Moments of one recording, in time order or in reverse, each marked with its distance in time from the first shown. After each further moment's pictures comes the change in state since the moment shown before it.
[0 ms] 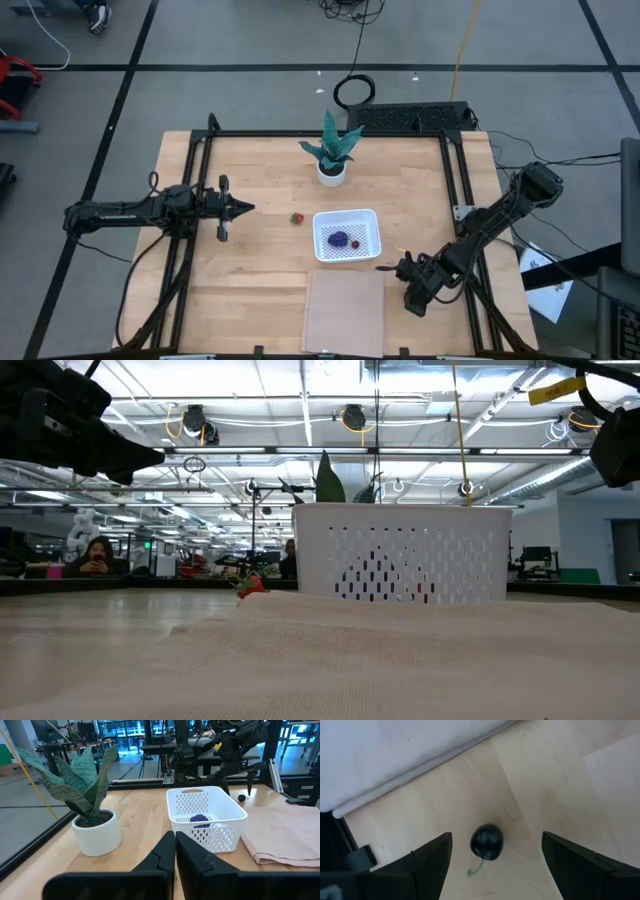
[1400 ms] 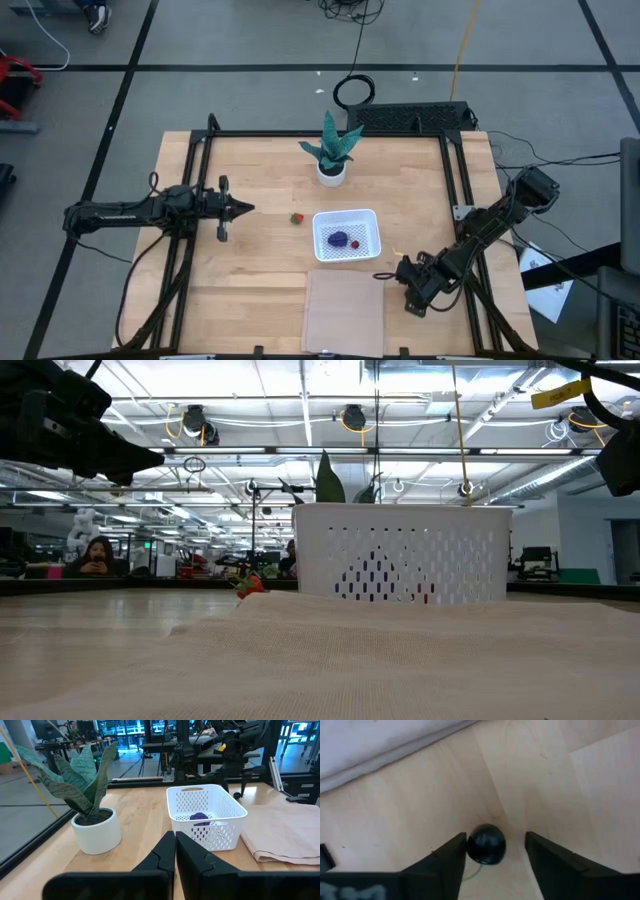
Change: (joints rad) left arm 0.000 0.000 0.000 -0.009 0.000 0.000; right arm 0.008 0.105 0.001 -0.054 0.030 -0.057
